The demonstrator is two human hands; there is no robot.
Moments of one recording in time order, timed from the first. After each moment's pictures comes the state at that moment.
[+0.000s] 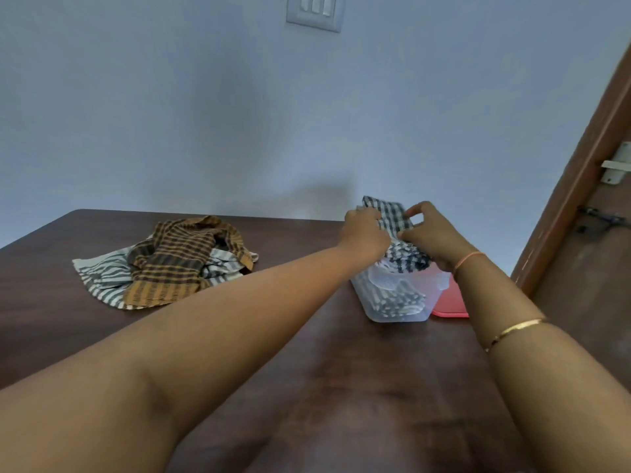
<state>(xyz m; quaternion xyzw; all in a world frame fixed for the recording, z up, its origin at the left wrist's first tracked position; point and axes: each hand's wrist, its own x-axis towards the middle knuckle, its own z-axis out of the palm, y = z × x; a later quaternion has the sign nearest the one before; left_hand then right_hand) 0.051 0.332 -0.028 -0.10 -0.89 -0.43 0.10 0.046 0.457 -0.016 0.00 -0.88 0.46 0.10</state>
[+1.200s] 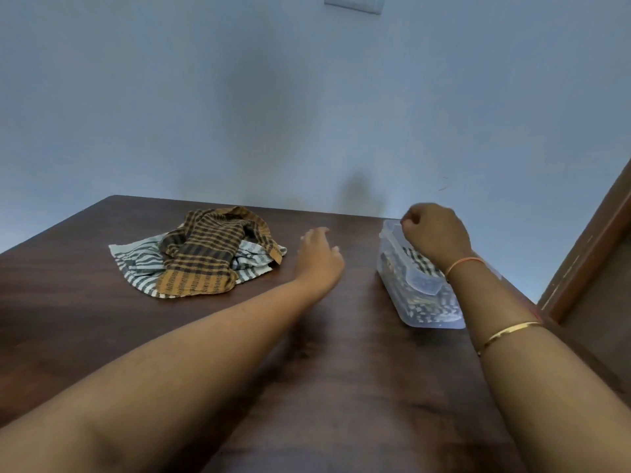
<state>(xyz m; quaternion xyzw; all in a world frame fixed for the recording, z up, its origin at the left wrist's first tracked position) 0.038 0.245 -0.095 0.04 -0.89 -0.44 0.14 0.016 0.413 -0.035 0.05 -0.95 0.17 0.25</state>
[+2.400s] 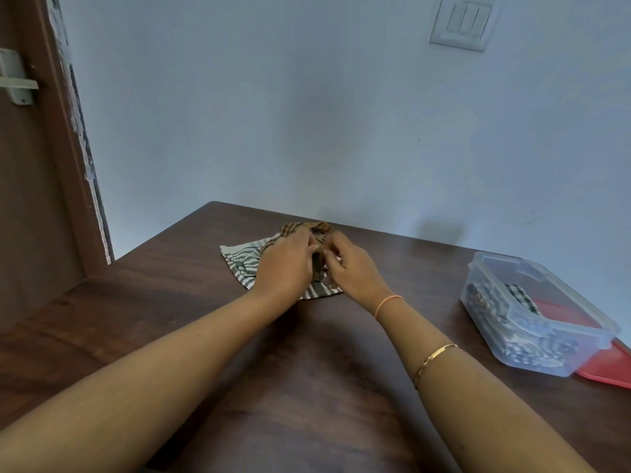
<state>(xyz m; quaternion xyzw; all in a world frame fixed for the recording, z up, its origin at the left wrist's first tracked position) 0.103 0.069 -0.090 0.02 -0.91 -0.22 0.35 0.049 0.191 -0.088 0.35 -0.85 0.36 0.13</state>
